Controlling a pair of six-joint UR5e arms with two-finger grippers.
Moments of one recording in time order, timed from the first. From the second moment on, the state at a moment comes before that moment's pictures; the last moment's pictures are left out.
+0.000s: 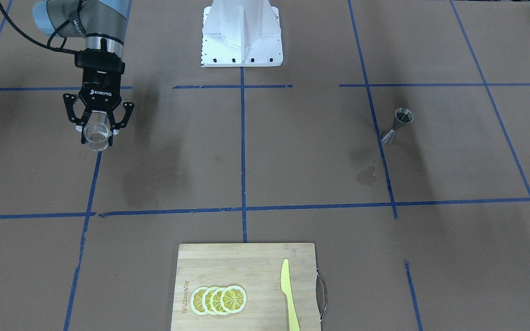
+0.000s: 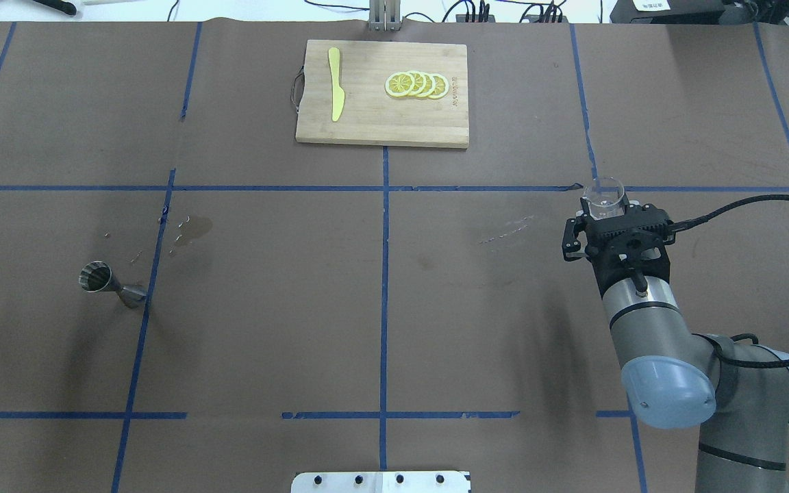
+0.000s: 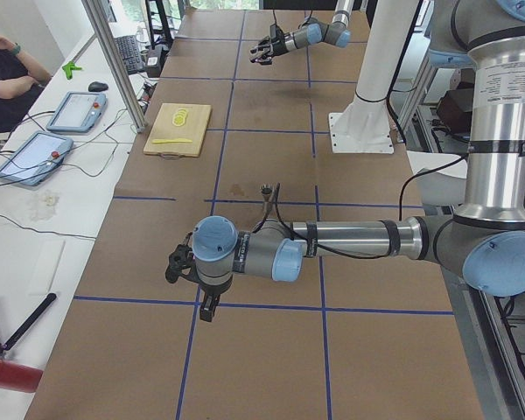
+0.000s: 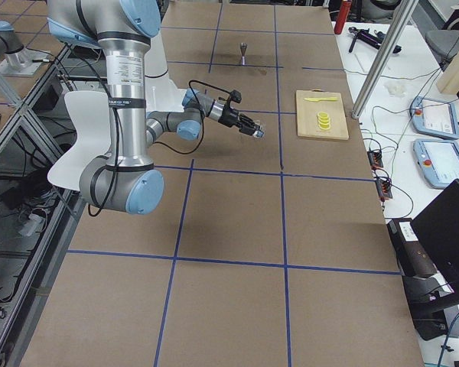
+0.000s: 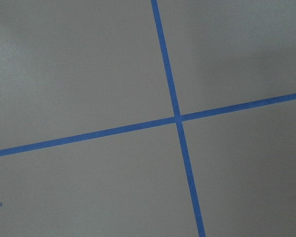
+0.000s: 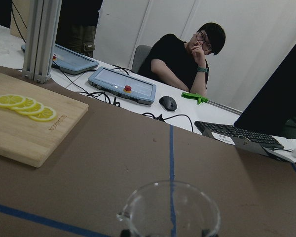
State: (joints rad) left arm -1.61 -1.55 -1.56 -1.76 -2.37 0.10; right arm 0.28 -1.55 2.00 -1.15 0.64 1.08
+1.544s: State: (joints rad) left arm -1.61 -1.55 -1.56 -1.76 -2.37 0.11; right arm 0.11 -1.68 1.70 -0.71 0.43 1.33
